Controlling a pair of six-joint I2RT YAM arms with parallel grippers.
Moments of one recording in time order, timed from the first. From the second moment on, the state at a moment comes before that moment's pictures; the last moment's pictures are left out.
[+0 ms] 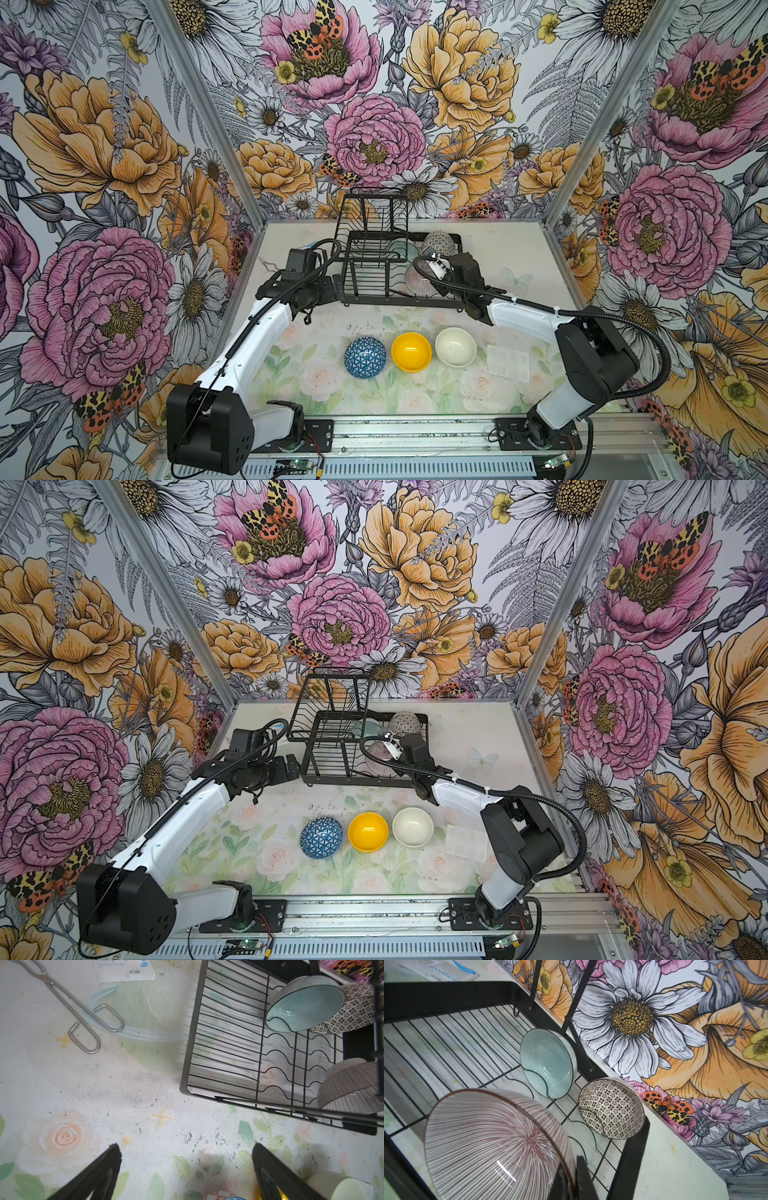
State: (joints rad) left arm -0.18 1.25 1.00 -0.70 0.05 -0.41; right arm 0.54 1.64 0.92 0.24 0.15 -0.42
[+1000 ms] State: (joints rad) left arm -0.17 1.29 1.00 -0.66 0.07 -0.41; right arm 0.59 1.94 1.05 0.56 0.30 -0.60
